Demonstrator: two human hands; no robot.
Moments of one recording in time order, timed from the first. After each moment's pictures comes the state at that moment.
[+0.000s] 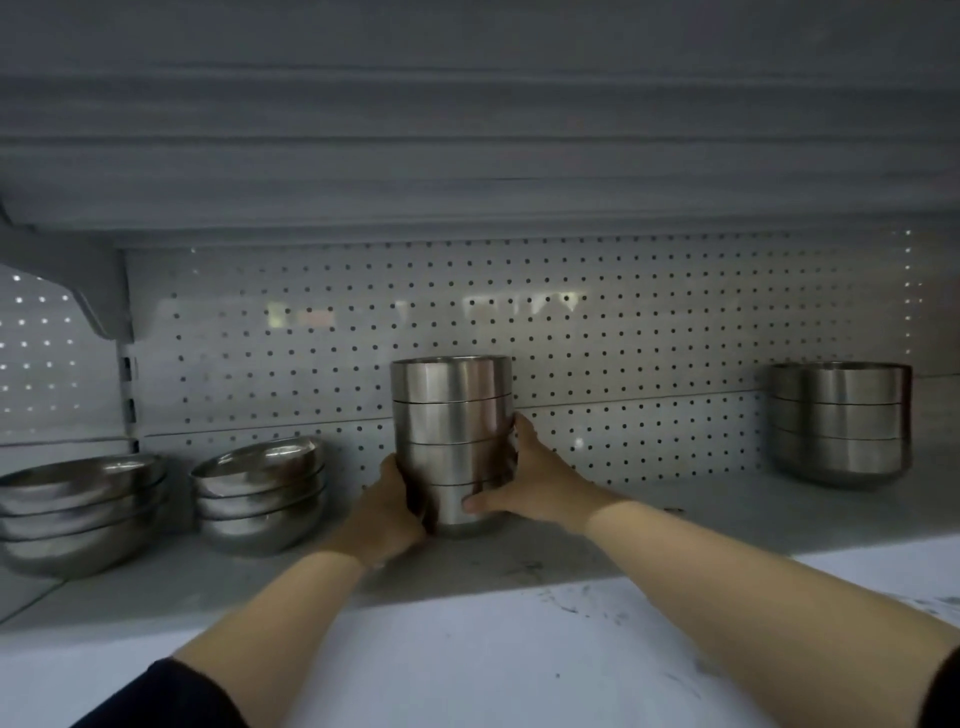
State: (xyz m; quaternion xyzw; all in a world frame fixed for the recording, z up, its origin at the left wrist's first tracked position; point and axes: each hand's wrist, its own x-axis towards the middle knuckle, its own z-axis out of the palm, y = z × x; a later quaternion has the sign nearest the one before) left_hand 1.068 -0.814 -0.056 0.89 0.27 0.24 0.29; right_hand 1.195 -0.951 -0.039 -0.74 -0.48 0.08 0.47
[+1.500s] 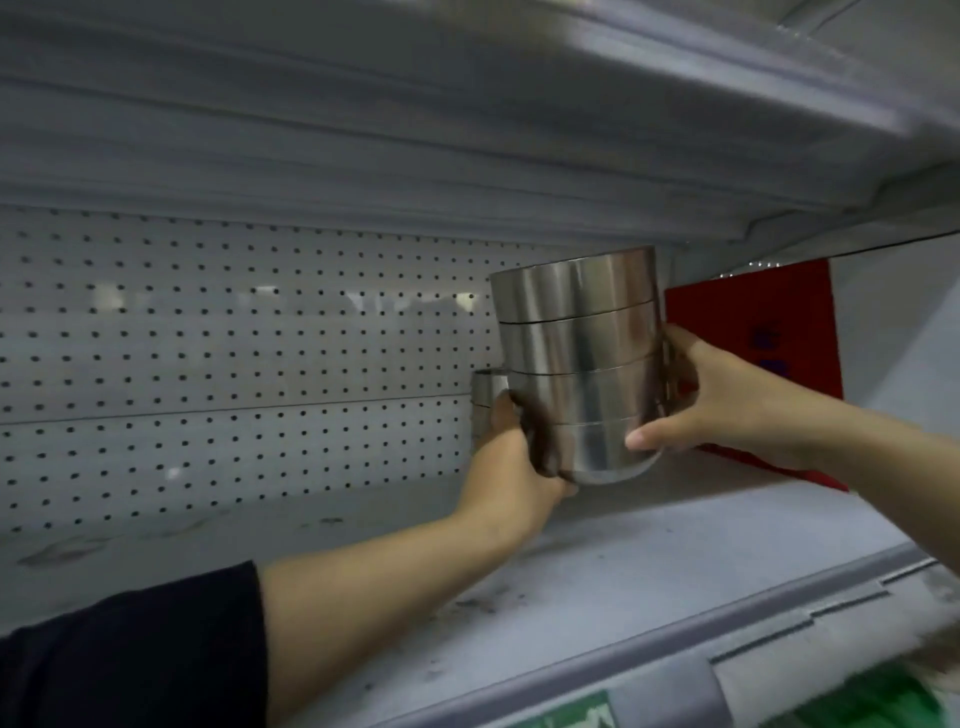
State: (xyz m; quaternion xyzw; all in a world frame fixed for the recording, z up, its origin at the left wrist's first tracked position) left_hand 1.300 -1.201 -0.032 0.83 -0.02 0.34 0.44; right_hand 1.357 -1.393 0.039 -0.80 -0.41 -0.07 0.43
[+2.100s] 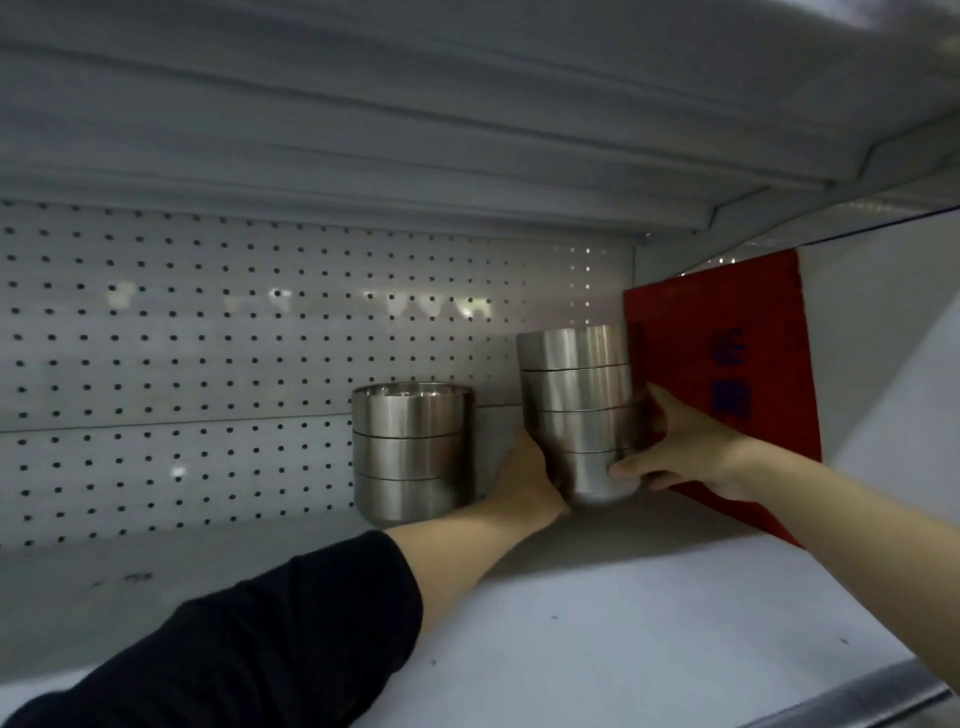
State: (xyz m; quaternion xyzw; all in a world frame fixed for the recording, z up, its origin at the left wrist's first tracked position) left_hand 1.495 -1.269 -0.043 0.89 0.06 0.22 0.39; right_hand 1.574 -1.439 -0.003 -0.80 -0.33 0.03 0.51
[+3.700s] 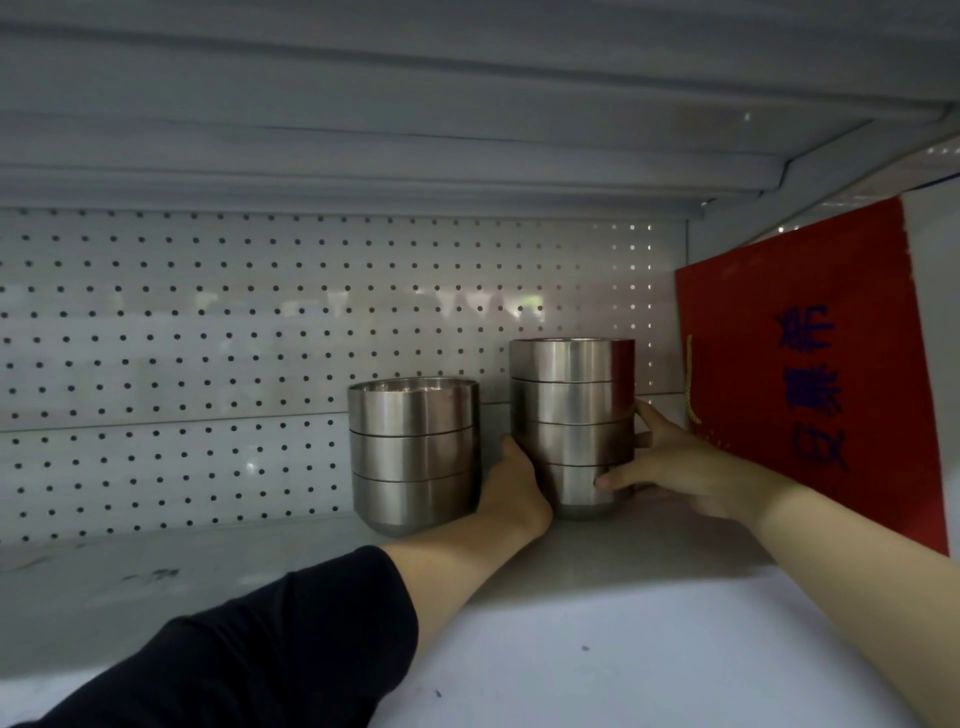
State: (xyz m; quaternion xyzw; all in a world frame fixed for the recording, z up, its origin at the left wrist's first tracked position) left_hand 1.508 -1.232 -0.056 0.90 0.19 0.20 0.32; right_hand 1.618 -1.377 -0.033 -0.73 -0.35 0.11 0.57
